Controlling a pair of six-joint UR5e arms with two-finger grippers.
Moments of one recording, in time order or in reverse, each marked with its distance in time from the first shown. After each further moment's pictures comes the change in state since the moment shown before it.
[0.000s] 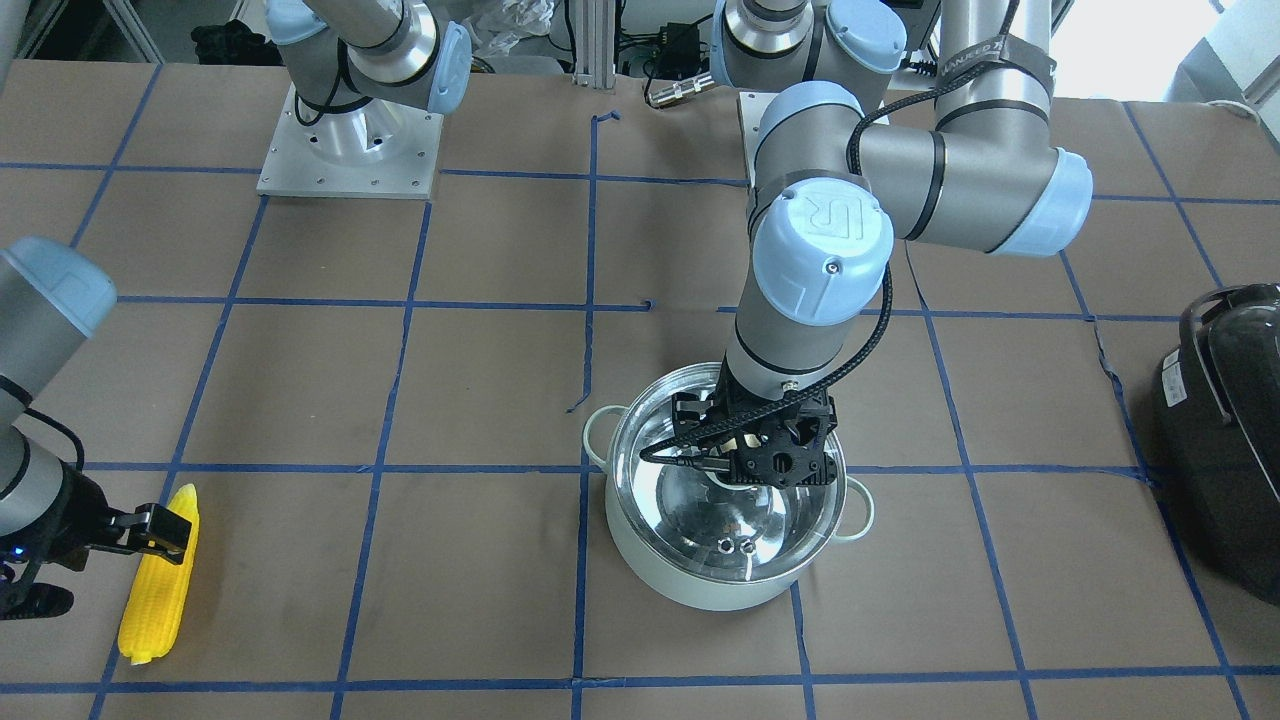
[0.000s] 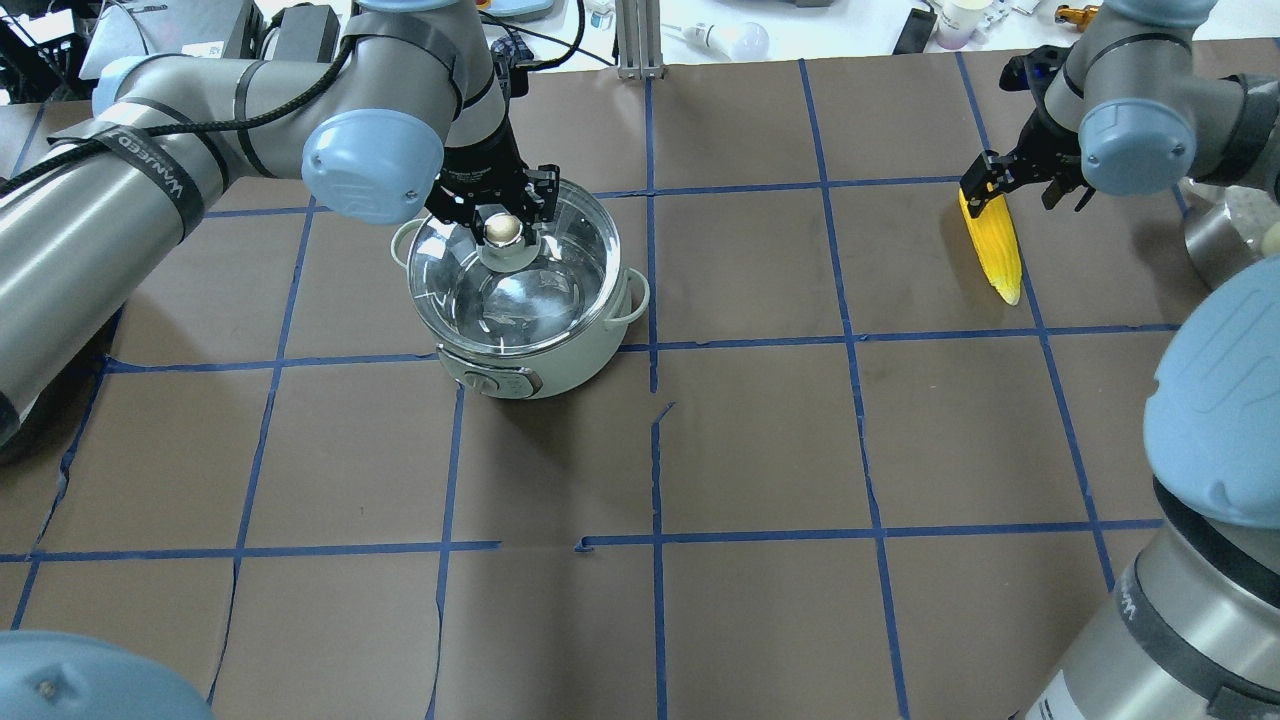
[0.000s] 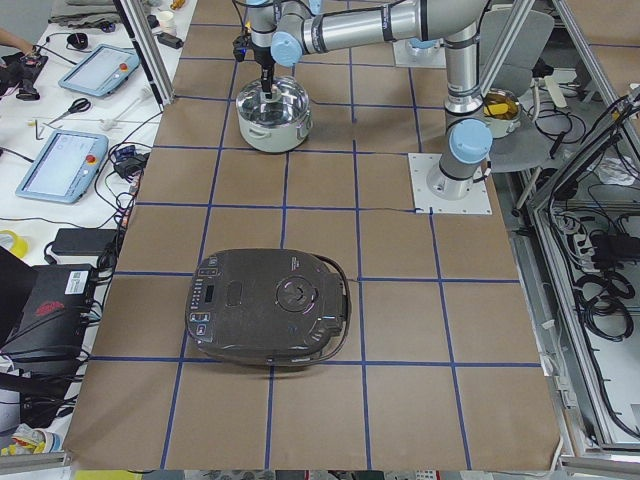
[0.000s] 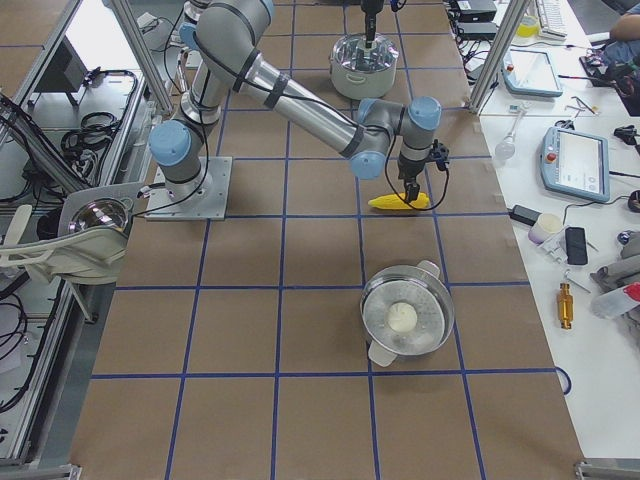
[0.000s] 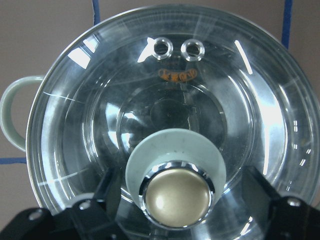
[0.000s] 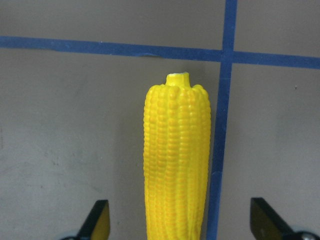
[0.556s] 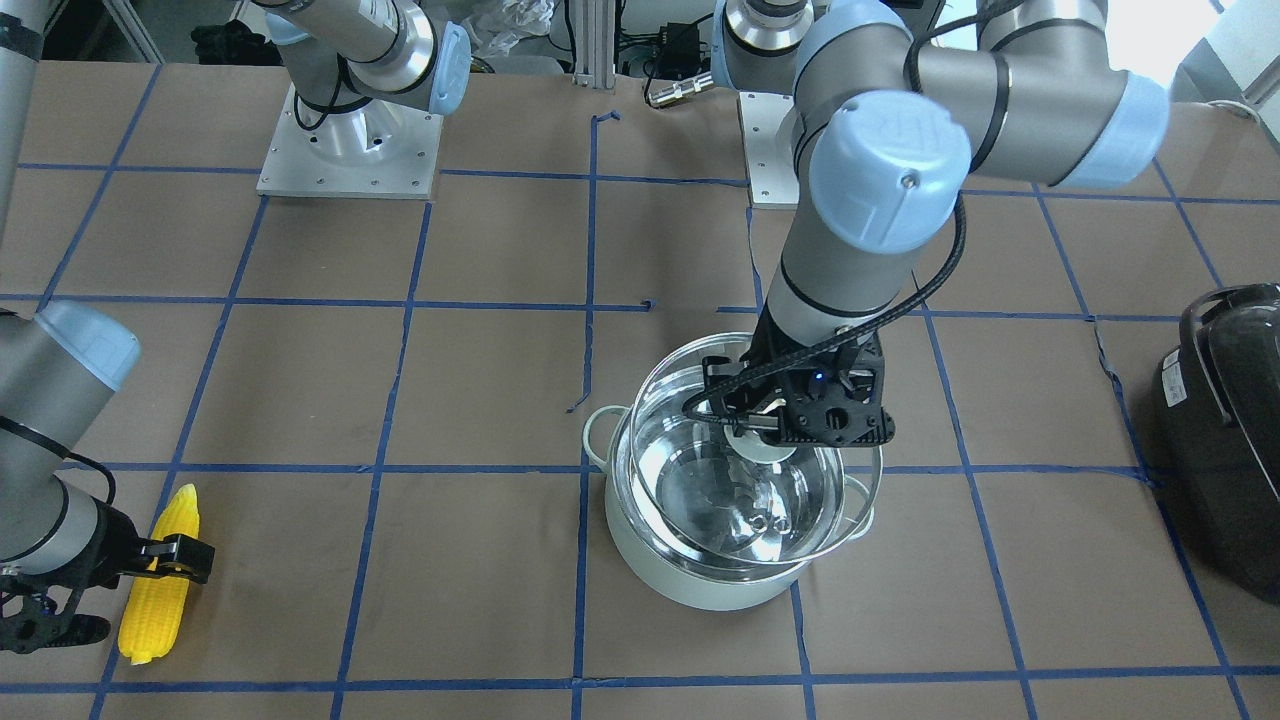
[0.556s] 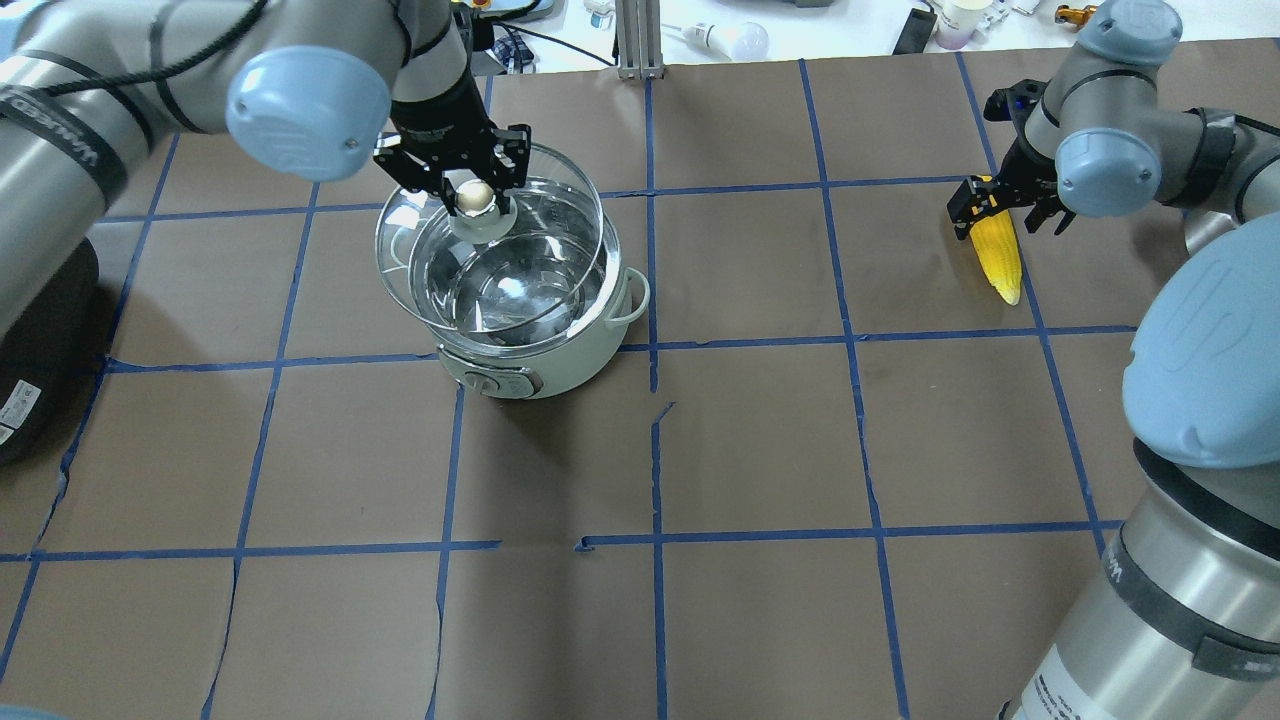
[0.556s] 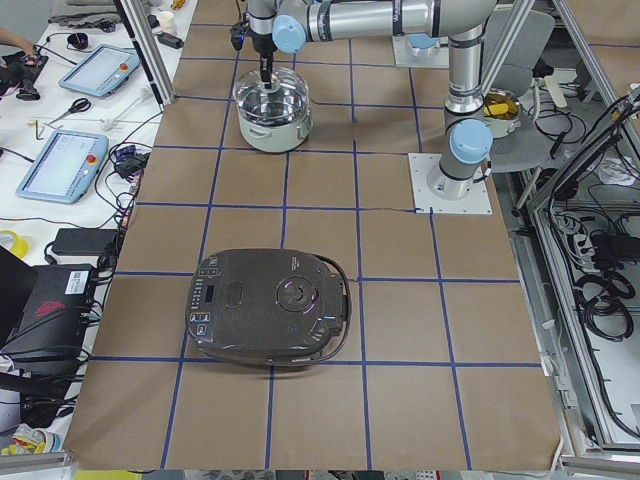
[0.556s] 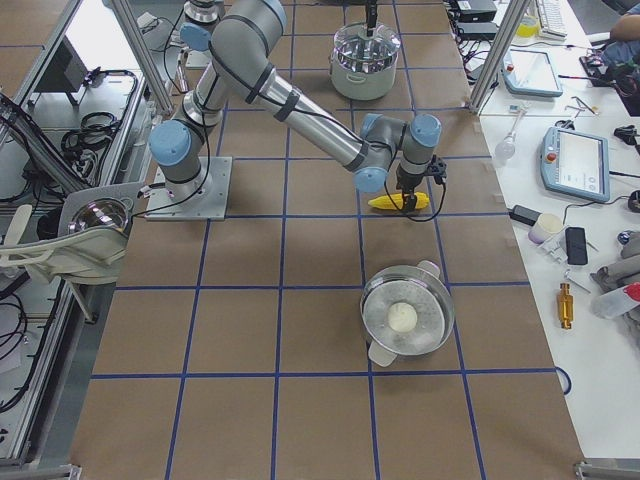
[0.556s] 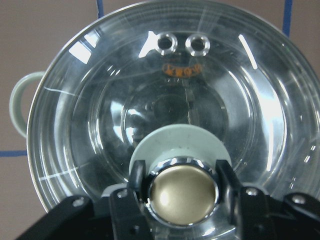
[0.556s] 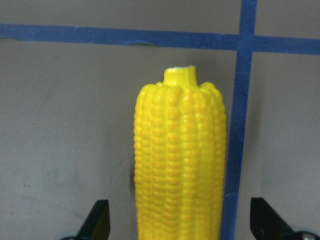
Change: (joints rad) left arm 0.054 0.077 0.103 -0.159 -0.021 0.013; right arm -0.001 0.068 -0.002 -0.035 -0.001 0.018
